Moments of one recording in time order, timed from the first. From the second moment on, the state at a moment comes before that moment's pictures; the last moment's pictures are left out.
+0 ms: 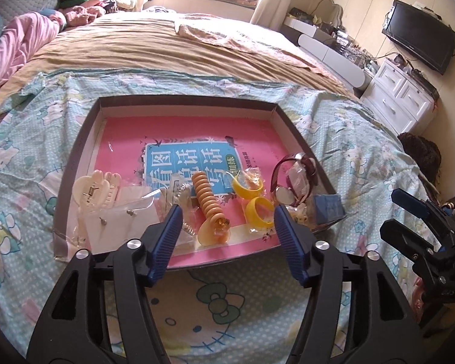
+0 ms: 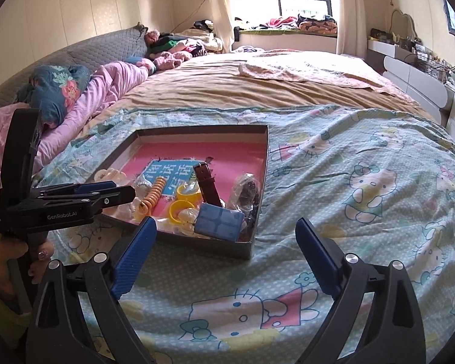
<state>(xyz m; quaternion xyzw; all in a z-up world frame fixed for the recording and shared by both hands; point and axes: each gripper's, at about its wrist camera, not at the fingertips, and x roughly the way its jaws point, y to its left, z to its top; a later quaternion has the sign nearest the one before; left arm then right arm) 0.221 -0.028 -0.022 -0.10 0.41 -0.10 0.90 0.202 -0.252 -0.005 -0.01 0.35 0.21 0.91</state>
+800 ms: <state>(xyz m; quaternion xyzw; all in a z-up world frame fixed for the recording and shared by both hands) 0.125 -0.002 0.003 -0.08 0.39 -0.04 0.92 0.140 -0.249 0.003 -0.01 0.34 0.22 0.91</state>
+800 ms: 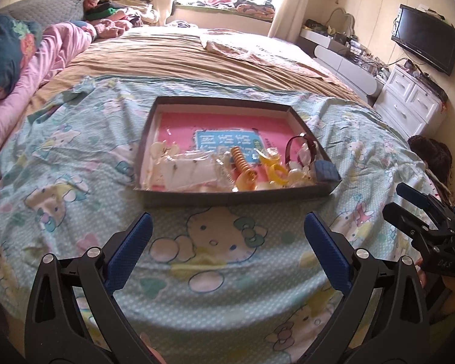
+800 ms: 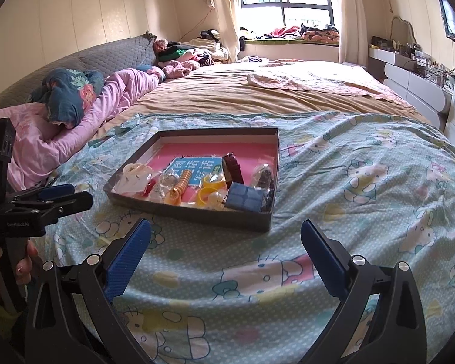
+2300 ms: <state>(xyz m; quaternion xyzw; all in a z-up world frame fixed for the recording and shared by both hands) 0.102 -0.013 -0.002 -0.05 0.39 -0.03 0.92 0.124 -0.234 -0.009 -0.01 0.36 0.23 0.90</state>
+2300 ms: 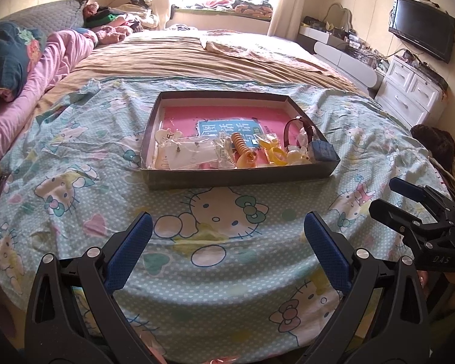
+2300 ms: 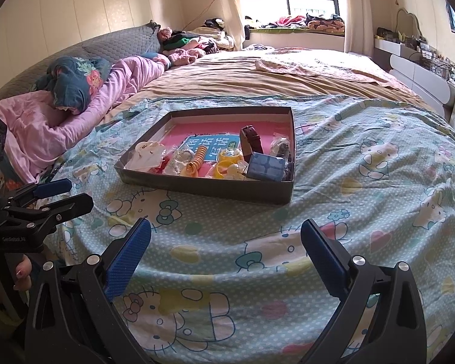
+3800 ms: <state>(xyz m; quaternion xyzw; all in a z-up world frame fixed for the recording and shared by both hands) 0.101 -0.010 -0.003 -0.05 0.40 -0.02 0.92 0.122 -0.231 -0.003 -0.01 0.36 0.23 0.90</state>
